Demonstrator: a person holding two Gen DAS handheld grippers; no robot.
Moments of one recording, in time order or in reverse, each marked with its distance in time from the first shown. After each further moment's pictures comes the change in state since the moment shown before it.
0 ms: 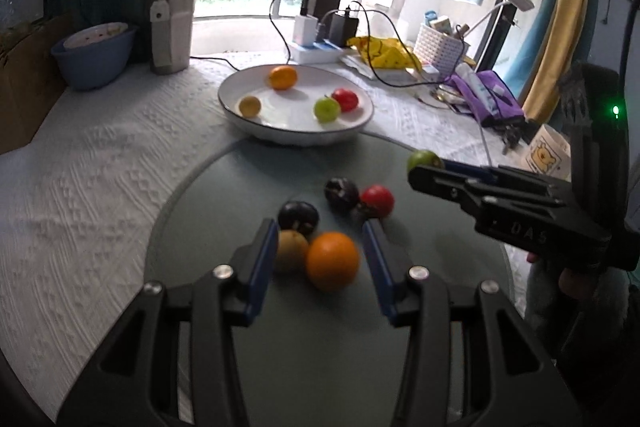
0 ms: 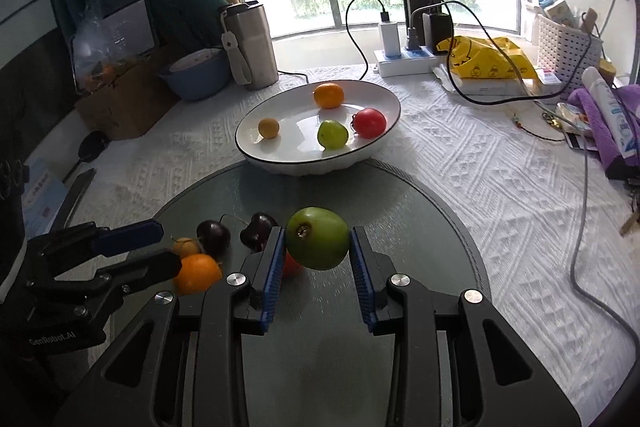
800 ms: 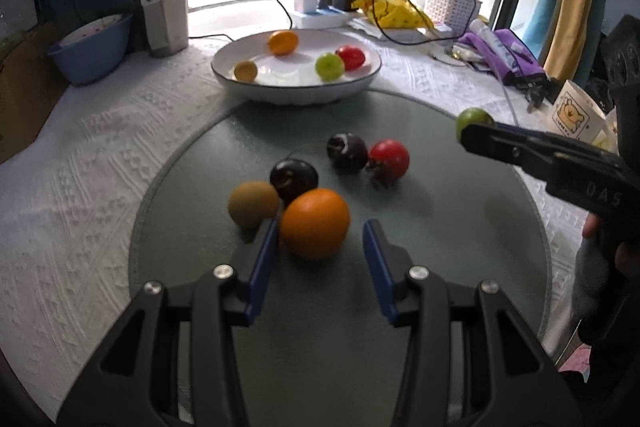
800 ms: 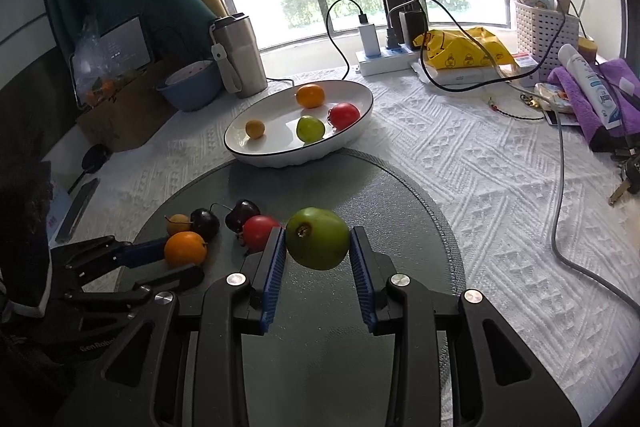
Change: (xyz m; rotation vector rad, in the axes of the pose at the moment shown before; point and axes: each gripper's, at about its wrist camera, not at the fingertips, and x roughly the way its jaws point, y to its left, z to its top) left arm 0.028 -0.014 -0.018 0.065 0.083 0.100; right arm -0.016 -0.019 -0.015 0.050 -0.028 0.008
